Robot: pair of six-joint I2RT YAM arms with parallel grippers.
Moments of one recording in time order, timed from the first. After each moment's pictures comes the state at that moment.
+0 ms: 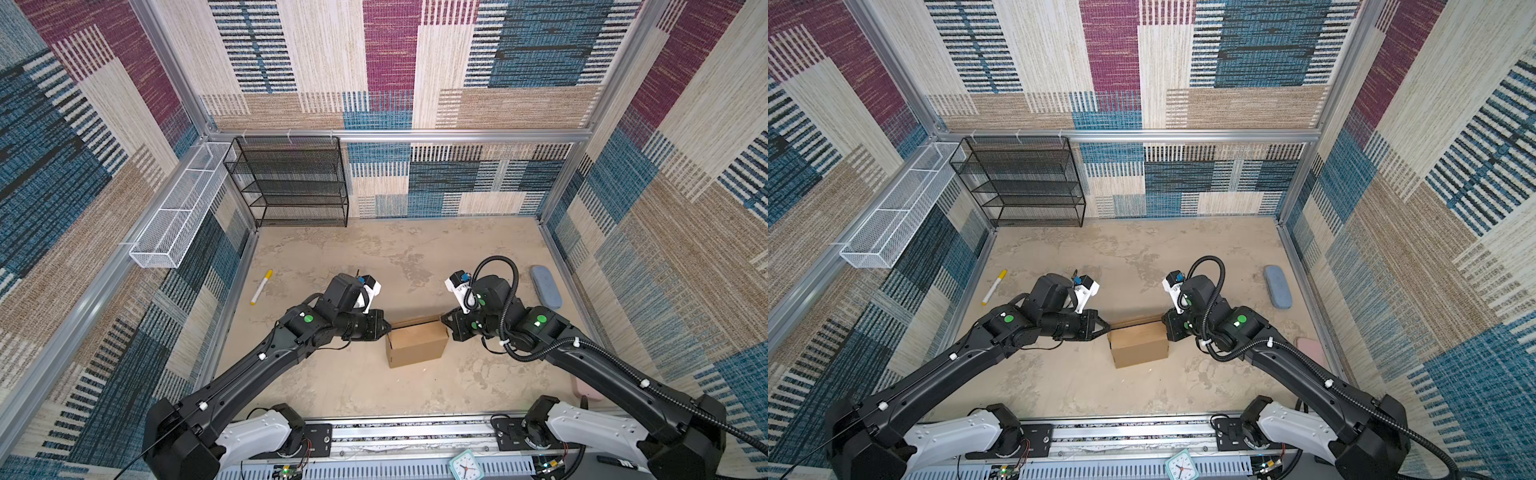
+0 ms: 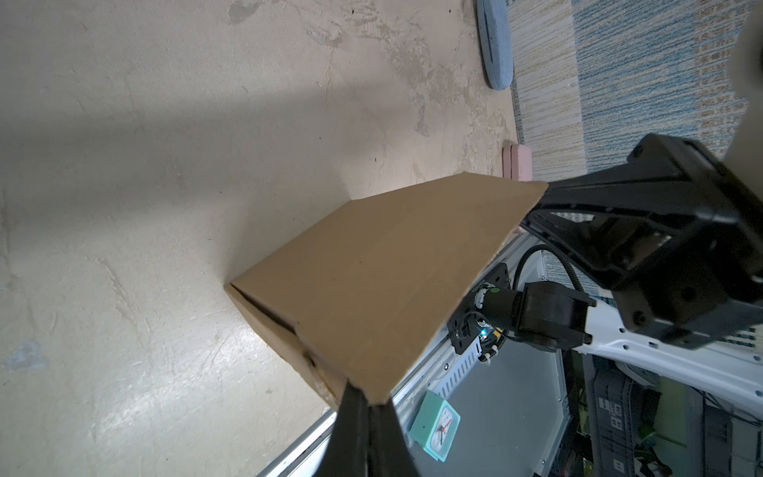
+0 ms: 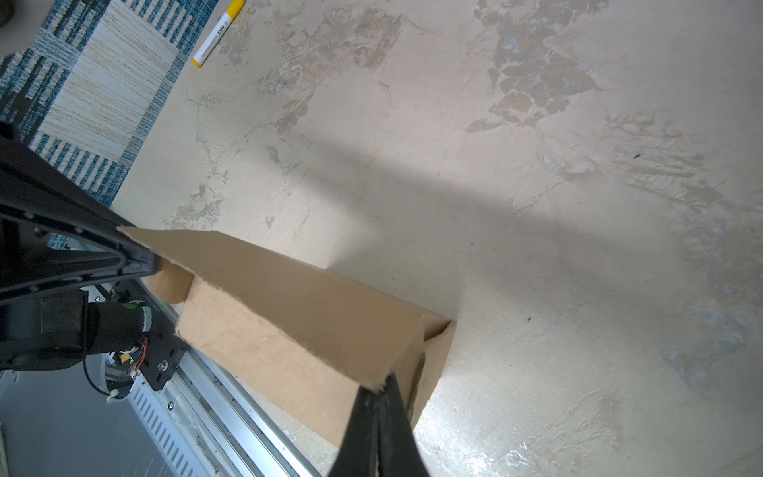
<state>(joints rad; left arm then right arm) -0.67 1.13 0.96 -0.65 0.39 -0.63 0.70 1.07 0.91 -0.65 -0.17 0.35</state>
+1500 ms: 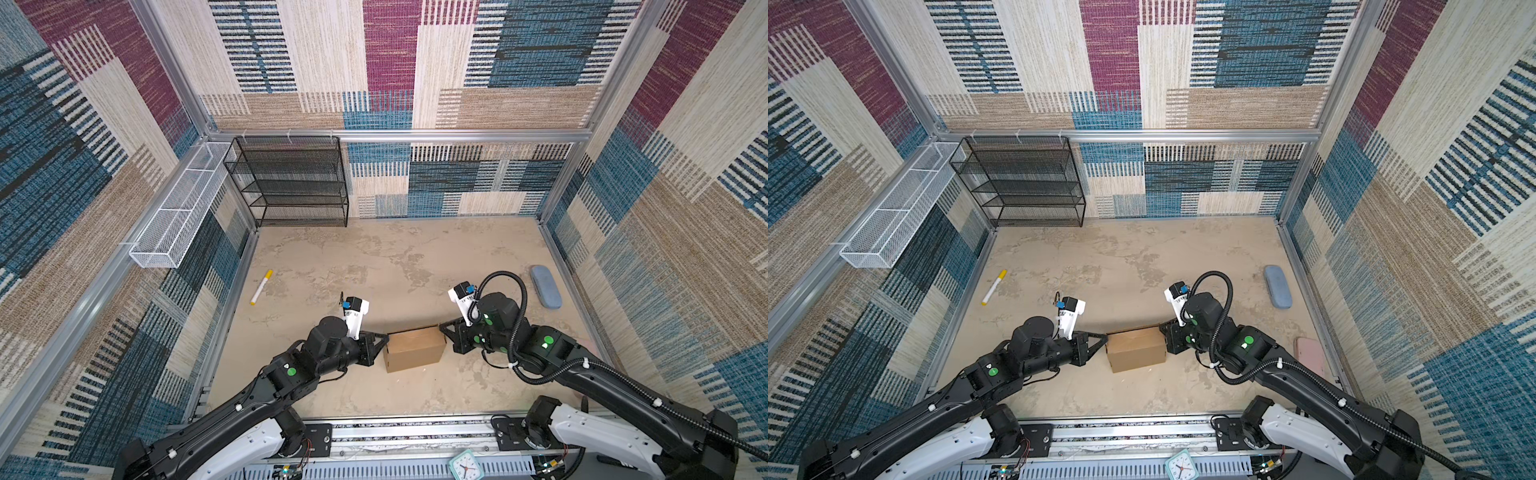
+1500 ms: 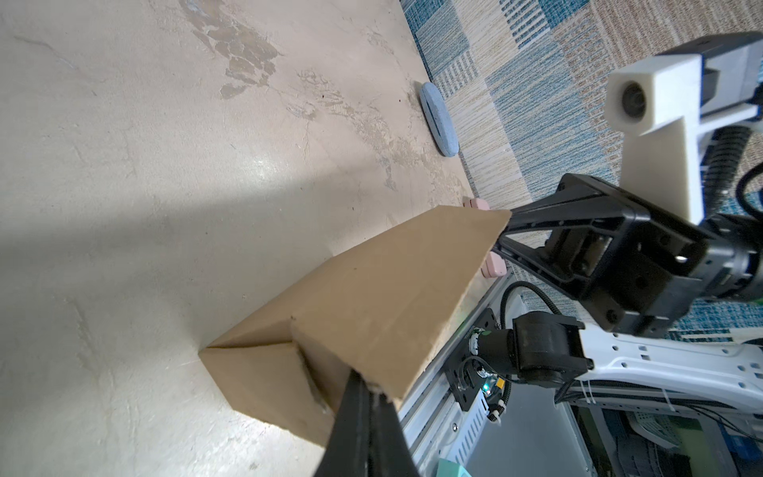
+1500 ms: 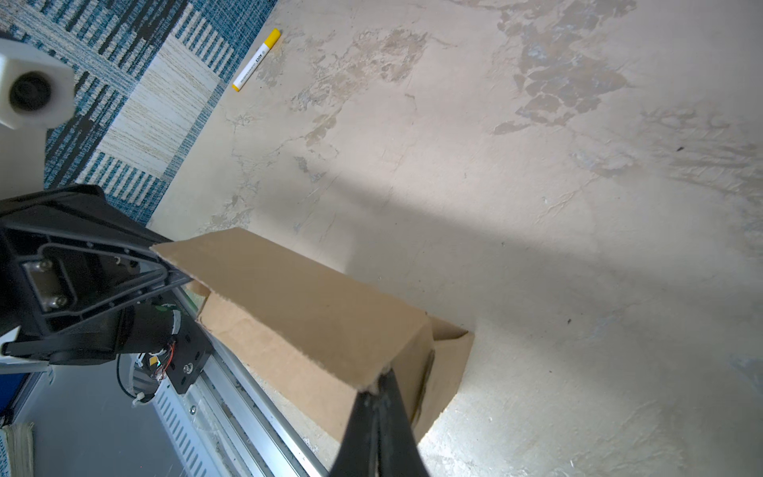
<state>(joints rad) -0.83 0.80 0.52 -0.22 0.17 -0.75 0.78 0.93 0.76 -0.53 -0.14 0.45</state>
